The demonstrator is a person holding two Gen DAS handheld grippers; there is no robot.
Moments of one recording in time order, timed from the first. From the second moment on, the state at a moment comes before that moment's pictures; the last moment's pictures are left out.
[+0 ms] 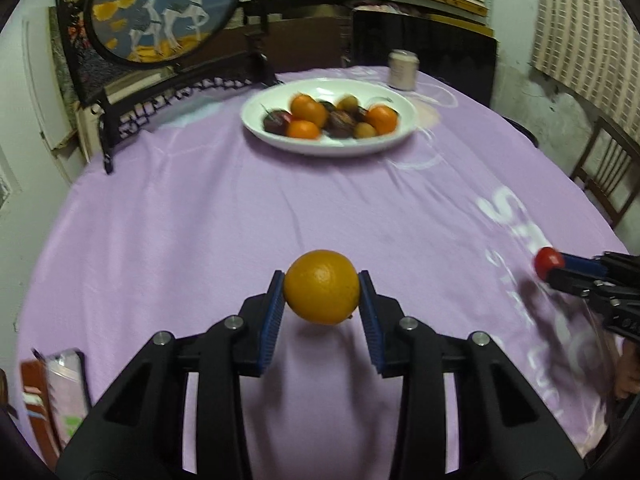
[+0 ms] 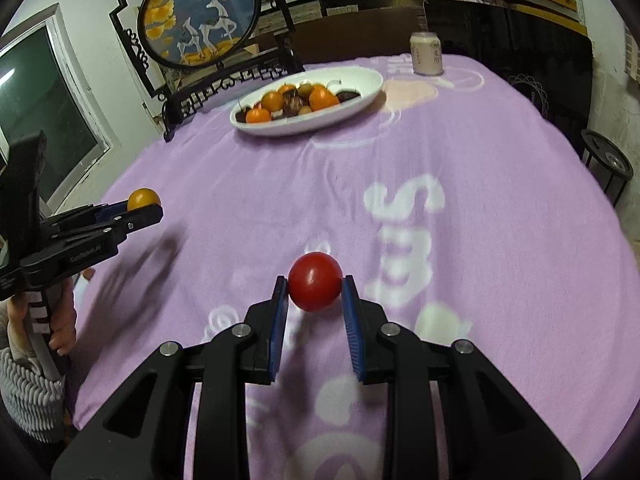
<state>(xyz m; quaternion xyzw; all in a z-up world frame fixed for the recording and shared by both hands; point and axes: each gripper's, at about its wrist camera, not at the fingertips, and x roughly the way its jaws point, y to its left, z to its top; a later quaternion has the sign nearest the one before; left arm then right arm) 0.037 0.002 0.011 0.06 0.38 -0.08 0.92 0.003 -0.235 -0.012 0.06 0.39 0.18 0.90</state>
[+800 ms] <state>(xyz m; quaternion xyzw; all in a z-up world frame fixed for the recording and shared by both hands) 0.334 -0.042 0.035 0.03 0.40 -0.07 0.91 0.299 -0.200 0.027 0.07 0.42 0.13 0.90</state>
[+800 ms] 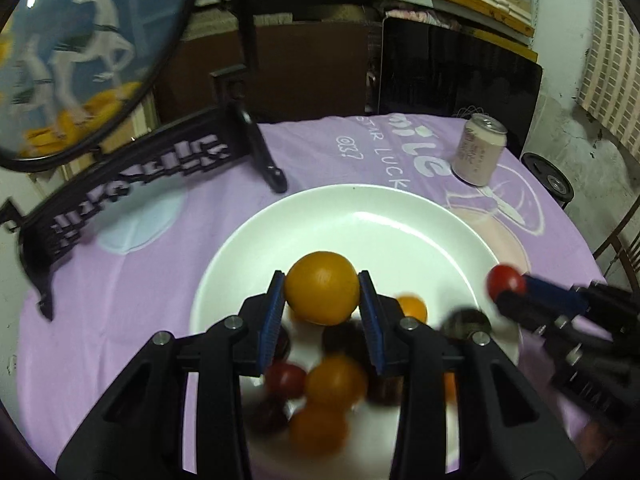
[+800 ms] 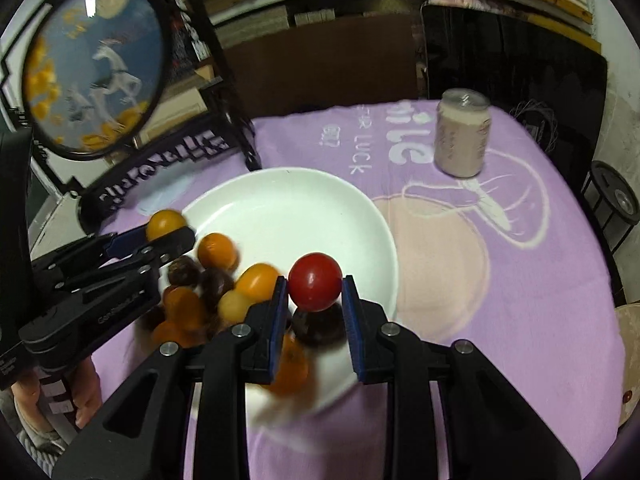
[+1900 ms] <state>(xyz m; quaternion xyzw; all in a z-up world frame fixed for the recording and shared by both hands) 0.281 -0.036 0.042 0.06 0.35 0.00 0.93 0.270 -0.188 0.029 0.05 0.39 0.12 0.91</state>
